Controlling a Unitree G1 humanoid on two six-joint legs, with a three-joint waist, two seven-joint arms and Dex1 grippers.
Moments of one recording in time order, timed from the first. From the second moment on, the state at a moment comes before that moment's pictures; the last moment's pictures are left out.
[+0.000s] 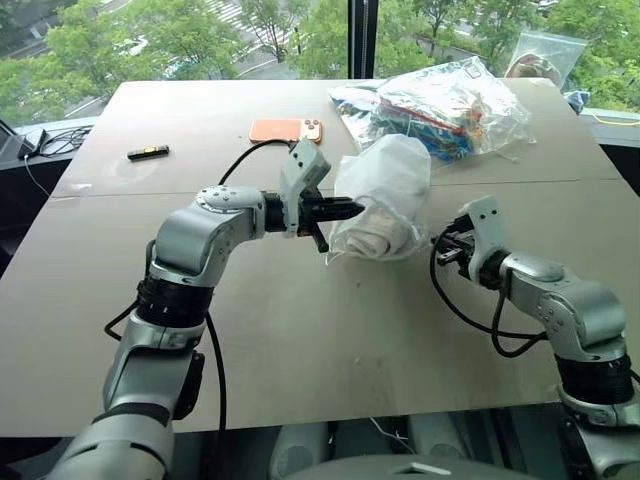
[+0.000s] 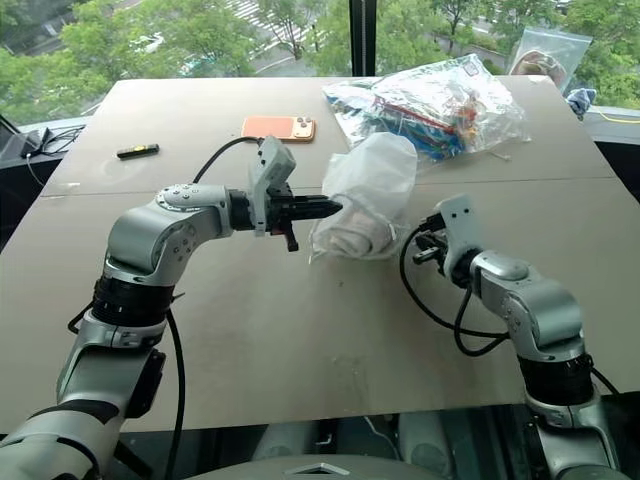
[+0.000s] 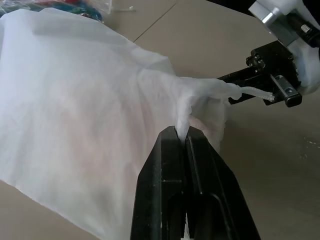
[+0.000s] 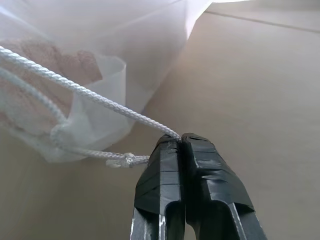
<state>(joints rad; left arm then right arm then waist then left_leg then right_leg) -0.74 0.54 -0.13 -0.06 -0.46 0.83 -0.89 -0.36 -0.49 -0.02 -0.48 0.43 1.13 0.25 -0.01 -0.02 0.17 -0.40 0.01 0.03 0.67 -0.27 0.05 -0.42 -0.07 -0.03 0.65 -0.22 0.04</state>
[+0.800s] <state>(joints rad) -0.46 0.63 0.02 -0.06 -0.55 0.91 -0.87 -0.49 -0.43 -0.22 -0.71 0.52 1.46 0.26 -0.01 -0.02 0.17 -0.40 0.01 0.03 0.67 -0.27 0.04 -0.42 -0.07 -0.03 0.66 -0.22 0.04</state>
